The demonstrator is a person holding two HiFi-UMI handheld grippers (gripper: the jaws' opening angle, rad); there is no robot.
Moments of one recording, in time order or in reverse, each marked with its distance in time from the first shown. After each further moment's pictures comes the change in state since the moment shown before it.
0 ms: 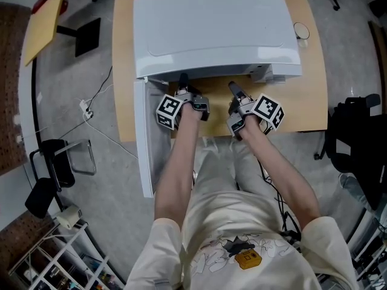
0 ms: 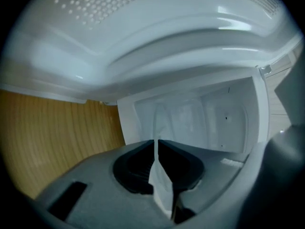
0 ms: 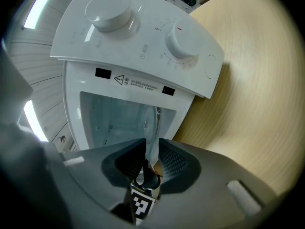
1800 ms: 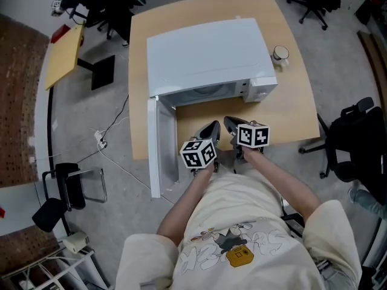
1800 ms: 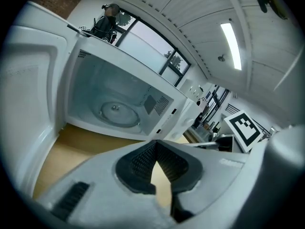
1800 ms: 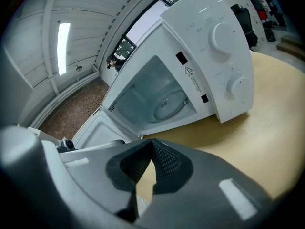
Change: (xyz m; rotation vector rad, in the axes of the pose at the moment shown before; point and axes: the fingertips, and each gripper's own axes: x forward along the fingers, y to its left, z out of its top) left arm -0.131 -0.078 -0.143 0.980 0.541 -0.134; right arm -0.051 0.016 -0.054 -0.705 0.252 -0.040
